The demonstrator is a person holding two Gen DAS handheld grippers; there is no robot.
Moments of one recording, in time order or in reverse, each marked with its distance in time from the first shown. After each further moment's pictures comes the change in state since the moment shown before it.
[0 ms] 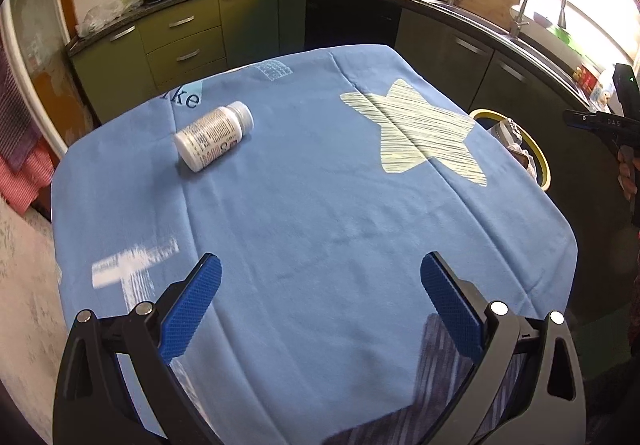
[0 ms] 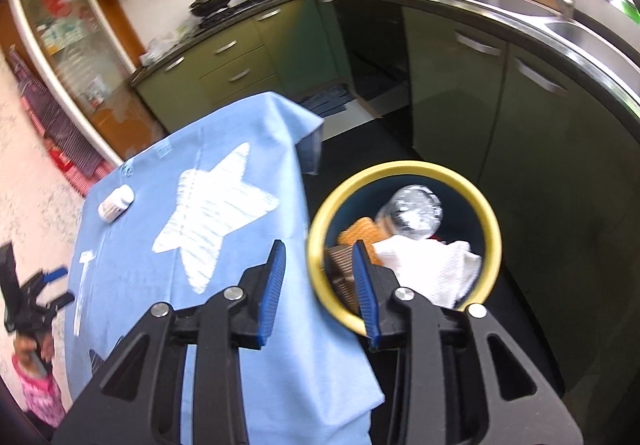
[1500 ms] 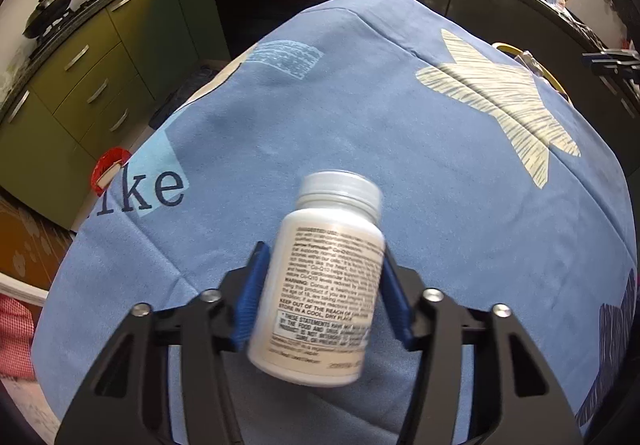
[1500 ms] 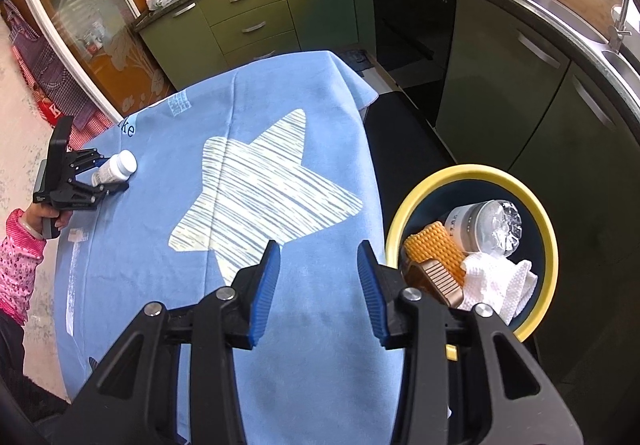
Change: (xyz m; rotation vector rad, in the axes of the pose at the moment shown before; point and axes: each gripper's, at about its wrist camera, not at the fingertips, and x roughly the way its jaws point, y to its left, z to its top) left arm 0.158 0.118 0.114 0.381 0.164 -0.169; right arm 0.067 0.087 0.023 -0.090 0.162 -0.046
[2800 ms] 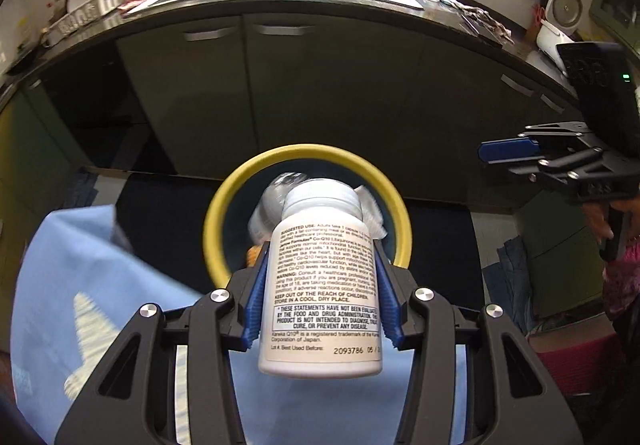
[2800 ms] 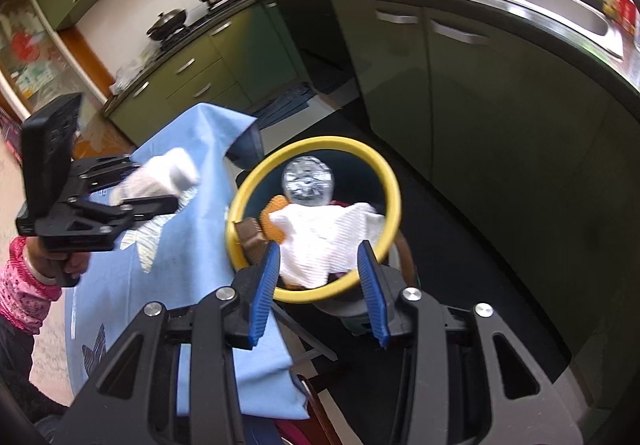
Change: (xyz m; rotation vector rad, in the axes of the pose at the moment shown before) left arm 0.042 -0.405 0.246 0.285 -0.083 -0.256; right arm -0.090 -0.209 -0.104 0.274 -0.167 0.015
